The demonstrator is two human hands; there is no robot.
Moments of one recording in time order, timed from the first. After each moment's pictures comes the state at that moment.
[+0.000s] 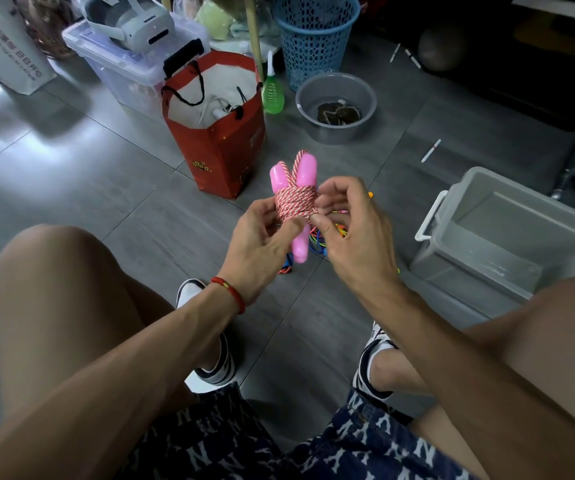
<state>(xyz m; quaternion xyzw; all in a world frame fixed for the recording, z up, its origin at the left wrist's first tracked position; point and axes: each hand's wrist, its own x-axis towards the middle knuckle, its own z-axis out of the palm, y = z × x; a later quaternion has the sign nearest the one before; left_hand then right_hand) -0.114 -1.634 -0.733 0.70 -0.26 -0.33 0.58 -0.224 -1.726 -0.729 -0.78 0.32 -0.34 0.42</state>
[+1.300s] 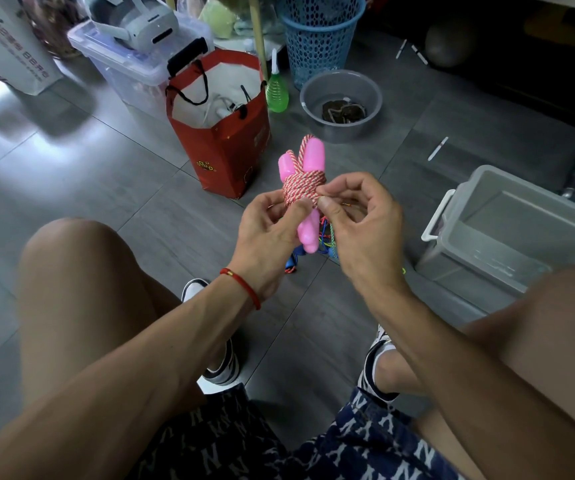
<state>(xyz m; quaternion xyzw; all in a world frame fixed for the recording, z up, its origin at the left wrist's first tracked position) -0.119 -1.651 -0.723 0.63 -0.13 -0.37 0.67 -0.215 -1.726 -0.723 -0.67 0.37 -0.41 0.49</state>
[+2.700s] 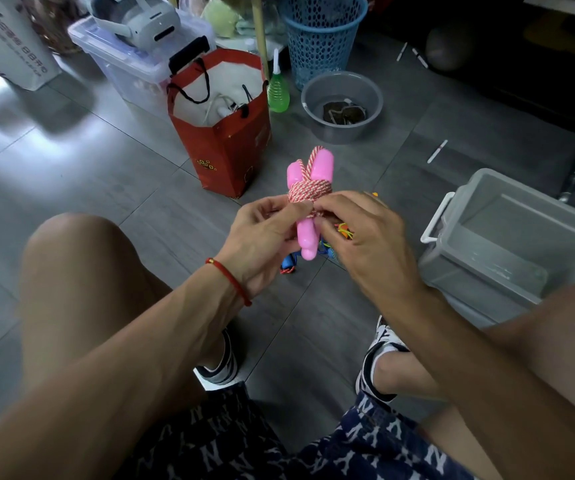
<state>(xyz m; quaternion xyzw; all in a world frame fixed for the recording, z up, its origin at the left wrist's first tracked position) -0.105 -1.642 -0.714 0.57 -0.16 -0.49 0.64 -0.231 -1.736 -0.727 -0.89 0.21 -0.36 0.19</state>
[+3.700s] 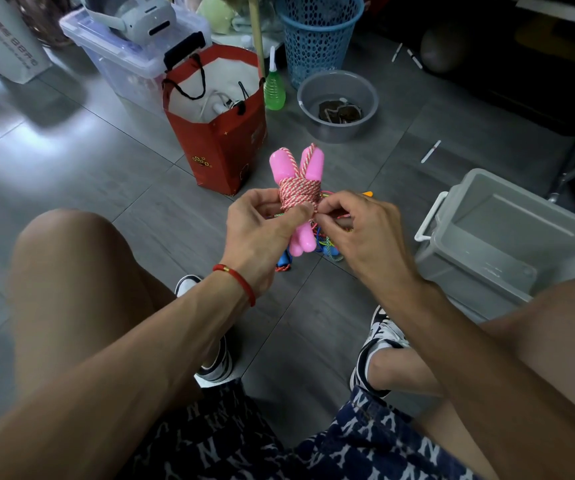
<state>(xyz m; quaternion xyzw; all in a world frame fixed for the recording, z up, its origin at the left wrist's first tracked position) -0.112 -1.643 -0.719 0.67 -0.11 -0.35 0.65 -0.226 -1.742 -0.736 -0.86 0.27 -0.32 0.30</state>
